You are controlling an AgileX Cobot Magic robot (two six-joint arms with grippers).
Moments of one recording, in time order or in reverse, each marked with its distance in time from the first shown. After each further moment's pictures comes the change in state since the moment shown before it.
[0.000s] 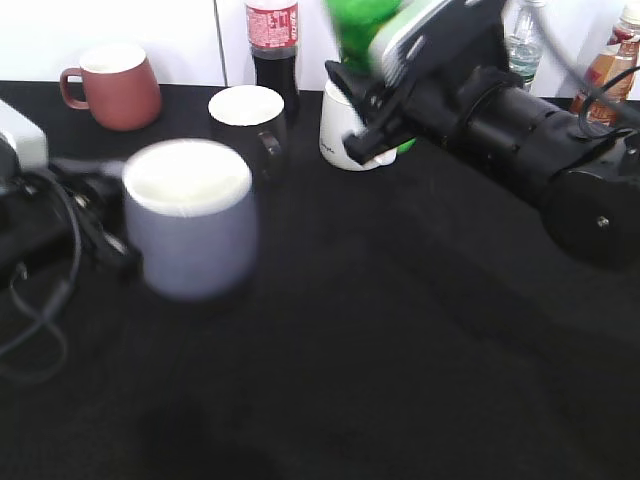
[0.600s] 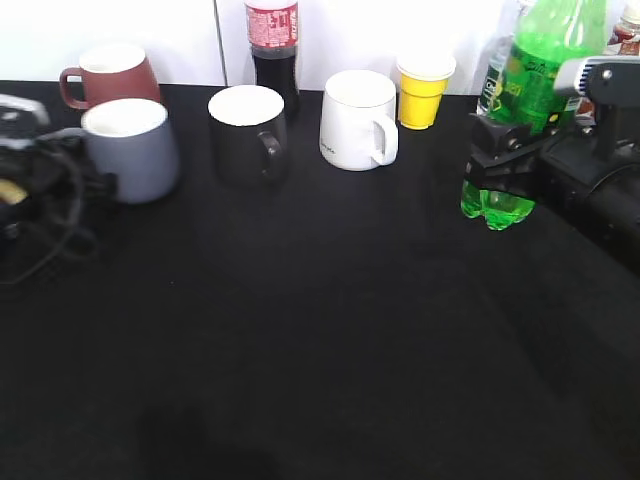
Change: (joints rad) left arm 0.245 0.557 -0.392 -0.266 -0.169 0.111; right arm -0.154 -0.109 0.305 0.227 -0.066 0.261
